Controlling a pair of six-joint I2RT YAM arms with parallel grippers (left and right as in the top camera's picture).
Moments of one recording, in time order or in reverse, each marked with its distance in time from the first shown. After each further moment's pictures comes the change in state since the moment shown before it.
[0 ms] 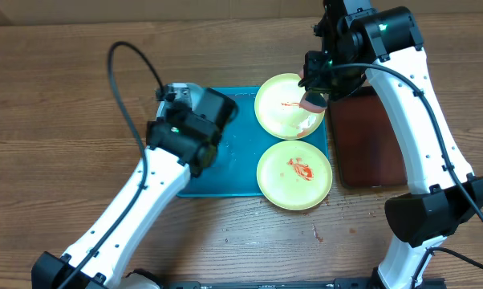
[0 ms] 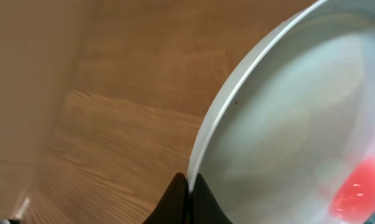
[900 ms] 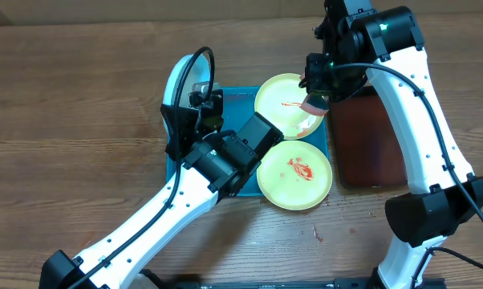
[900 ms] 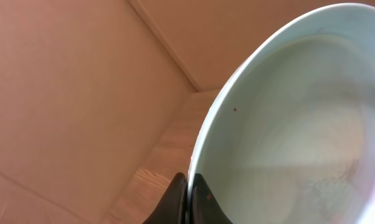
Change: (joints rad) left arm -0.228 0.000 0.000 0.054 -0.539 -0.084; right arm -0.002 0.000 0.000 -0.026 0.000 -0.007
